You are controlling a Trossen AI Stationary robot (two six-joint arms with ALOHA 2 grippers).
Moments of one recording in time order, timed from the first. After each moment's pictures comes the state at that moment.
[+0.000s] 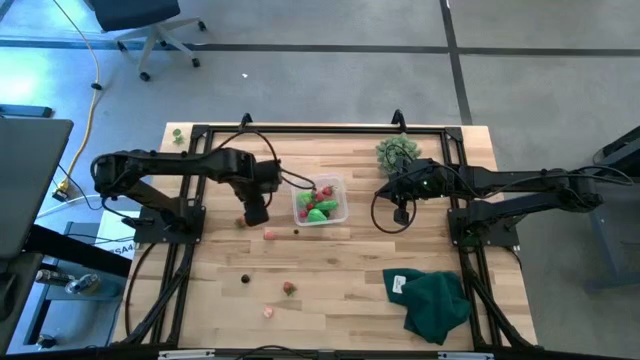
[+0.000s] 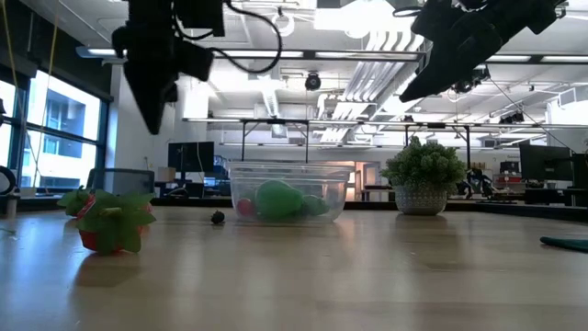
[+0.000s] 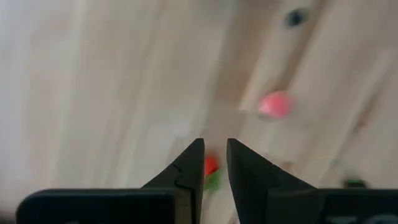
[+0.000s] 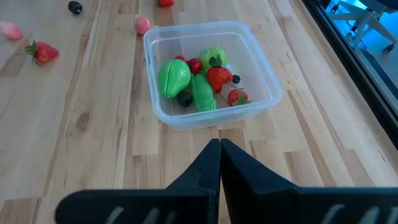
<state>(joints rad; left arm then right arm) 0.29 1.41 1.09 -1.14 0.01 -0.16 -0.14 0.98 0.68 -0.33 0.01 -0.09</state>
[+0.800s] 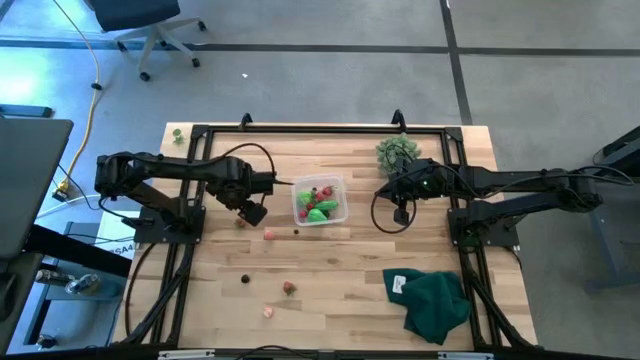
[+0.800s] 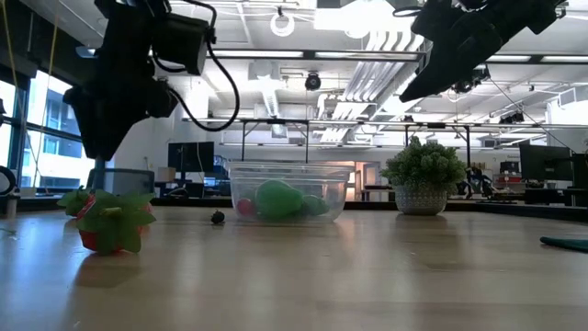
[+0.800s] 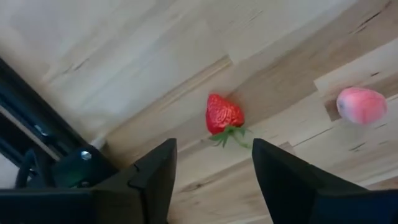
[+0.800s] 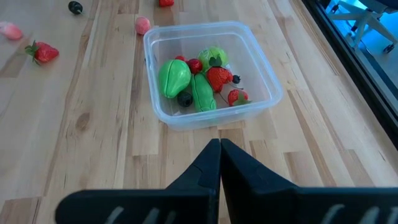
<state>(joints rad) 0.29 1.41 0.93 -1.23 0.00 -0.80 -0.14 0.98 0.68 -0.33 0.01 -0.09</state>
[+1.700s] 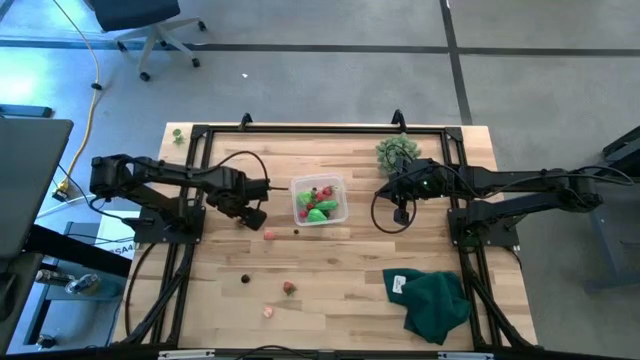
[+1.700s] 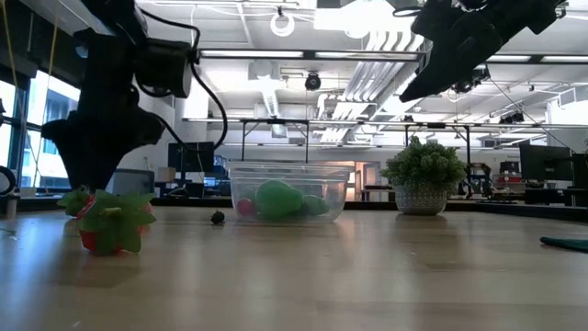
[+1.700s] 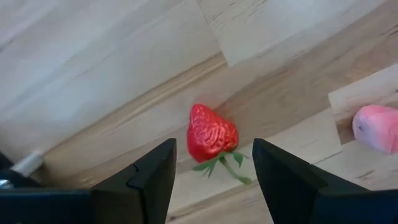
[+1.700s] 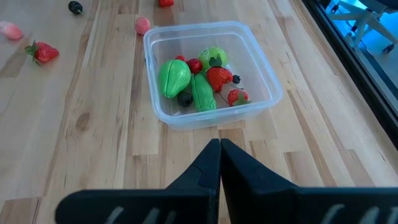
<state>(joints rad) 0.29 1.37 0.71 -0.95 0.07 -0.89 -0.14 0.98 0.68 -0.33 0.01 -0.09</state>
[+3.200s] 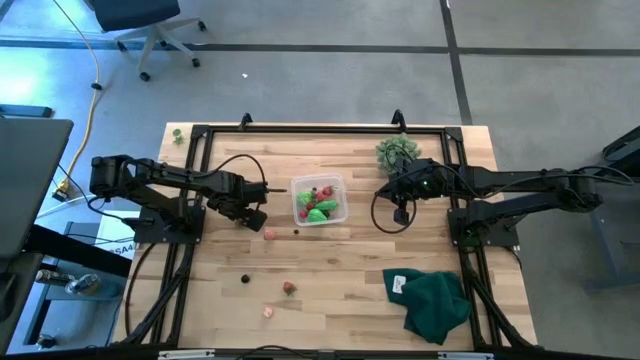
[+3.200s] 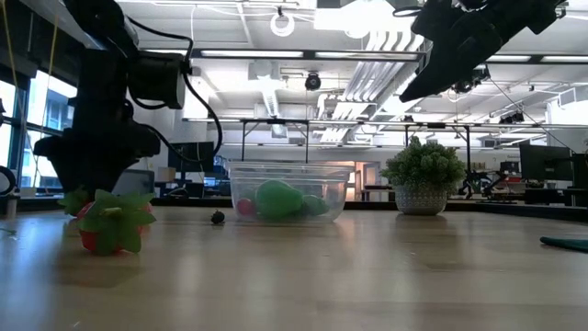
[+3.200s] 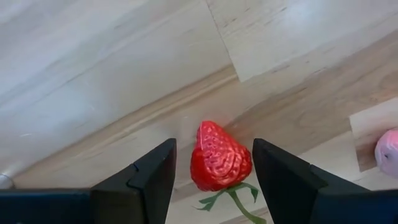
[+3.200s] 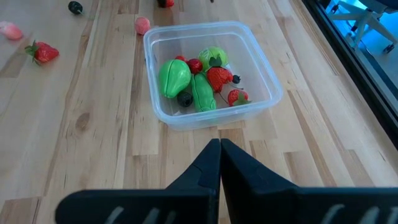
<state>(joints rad) 0.29 1.37 0.61 -0.81 0.05 -0.93 -0.14 0.98 0.68 -0.33 0.01 -0.09</state>
